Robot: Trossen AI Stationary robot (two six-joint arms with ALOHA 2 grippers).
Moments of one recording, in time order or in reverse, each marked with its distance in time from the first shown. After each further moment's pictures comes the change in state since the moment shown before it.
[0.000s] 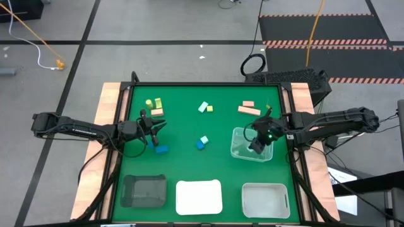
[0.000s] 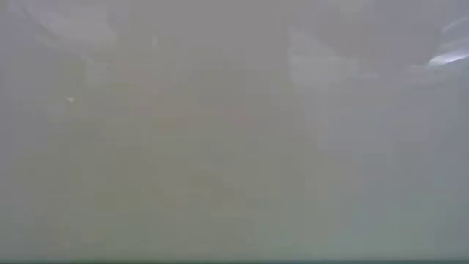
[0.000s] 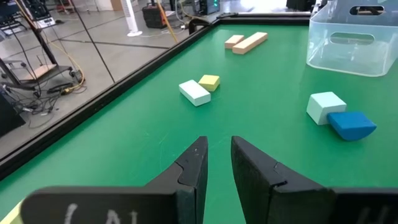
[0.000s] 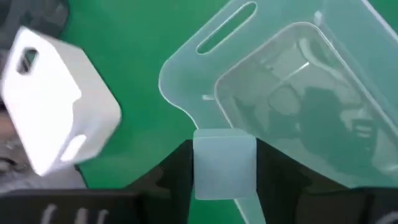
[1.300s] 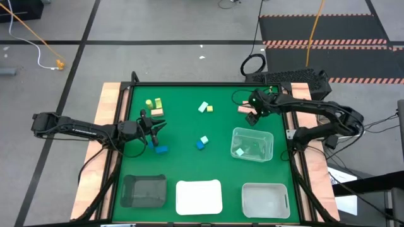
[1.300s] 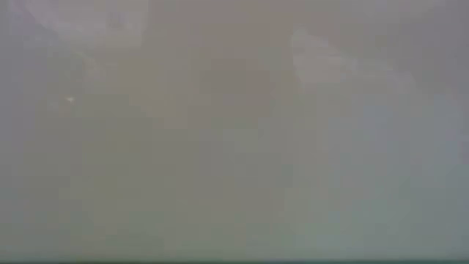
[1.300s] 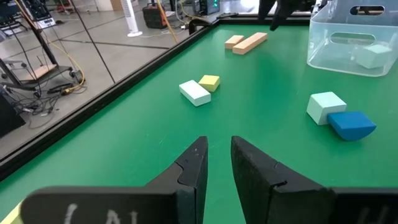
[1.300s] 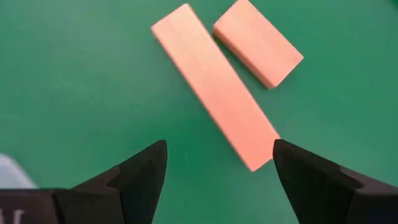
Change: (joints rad) left arm 0.000 0.000 0.000 0.000 0.000 0.001; right arm -0.623 0.351 0.001 0.092 0.309 -0.653
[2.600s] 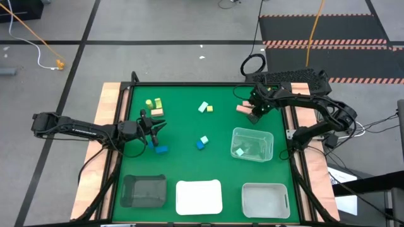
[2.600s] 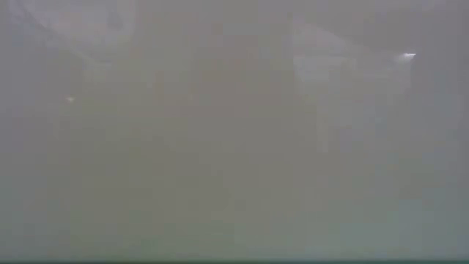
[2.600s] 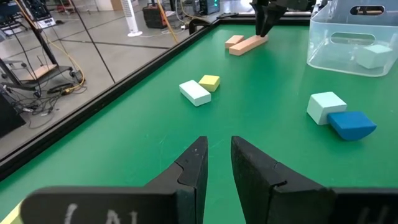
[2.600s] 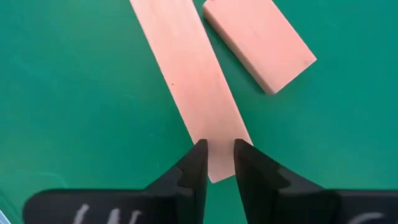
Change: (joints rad) left arm 0.000 0.000 0.000 0.000 0.000 0.000; right arm -0.133 0.139 0.001 0.040 -0.130 -0.231
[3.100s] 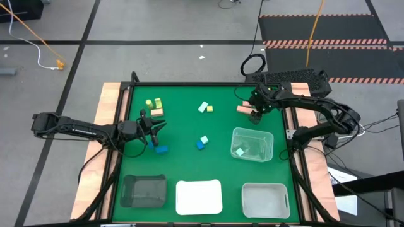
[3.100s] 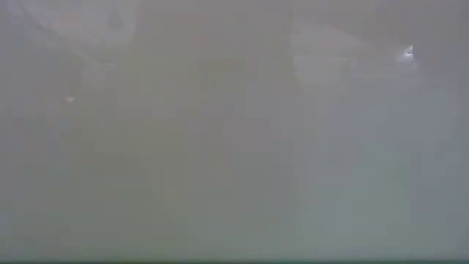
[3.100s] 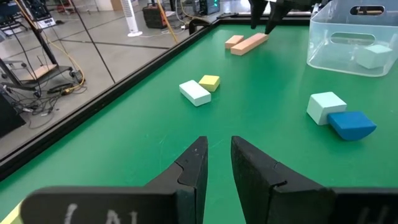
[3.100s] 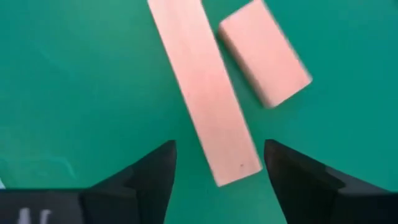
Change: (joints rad) left arm 0.000 0.000 0.000 0.000 0.000 0.000; right arm -0.001 -0.085 -0.005 0.021 0.011 -0.104
